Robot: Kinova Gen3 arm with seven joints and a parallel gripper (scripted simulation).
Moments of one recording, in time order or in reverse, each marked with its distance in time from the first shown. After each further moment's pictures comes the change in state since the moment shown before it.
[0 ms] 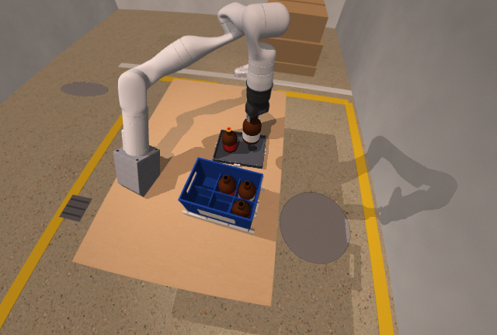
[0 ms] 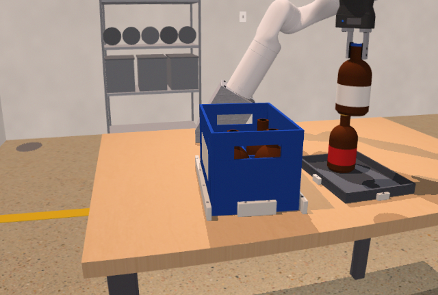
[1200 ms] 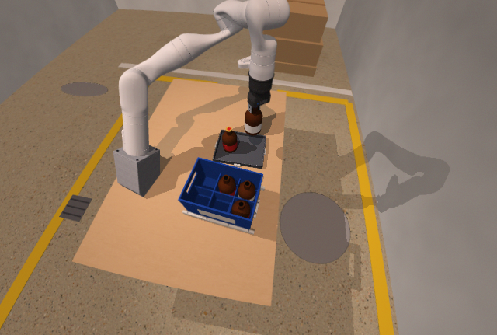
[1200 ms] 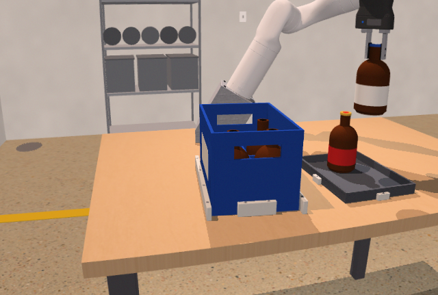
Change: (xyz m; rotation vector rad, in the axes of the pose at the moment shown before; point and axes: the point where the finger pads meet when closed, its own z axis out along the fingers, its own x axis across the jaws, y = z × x) arm 0.030 -0.038 0.000 0.001 0.000 -0.006
